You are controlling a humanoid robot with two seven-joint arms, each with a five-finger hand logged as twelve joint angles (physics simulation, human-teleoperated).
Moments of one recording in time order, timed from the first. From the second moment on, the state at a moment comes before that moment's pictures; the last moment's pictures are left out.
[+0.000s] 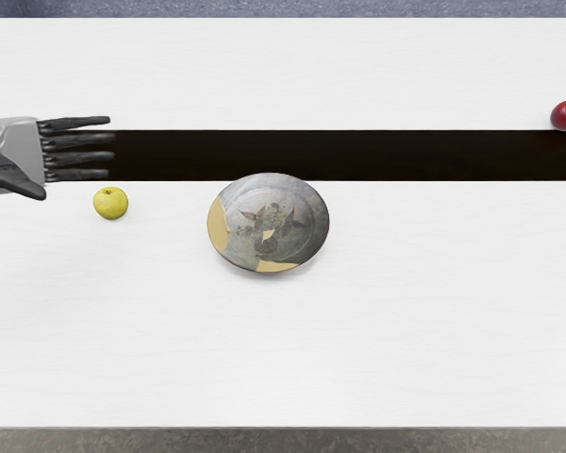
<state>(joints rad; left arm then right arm) -1.00 1.17 -0.32 -1.38 -0.33 -0.61 0.35 -0.06 0.00 0.05 0.19 -0.15 0.07 -0.09</state>
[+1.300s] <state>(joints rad) -1.42 0.78 0.05 -1.49 0.78 -0.05 0.61 -0.06 0.00 0.05 0.19 -0.15 0.07 -0.09</state>
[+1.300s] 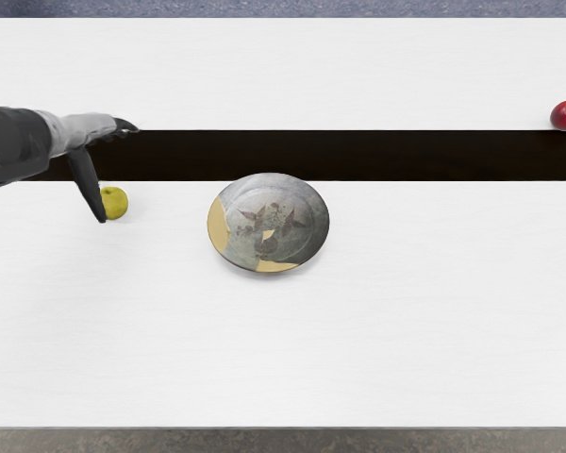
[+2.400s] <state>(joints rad) -1.32 0.62 0.24 -1.37 0.97 0.25 0.61 -0.06 0.00 0.05 0.19 -0.15 0.07 -0.09</state>
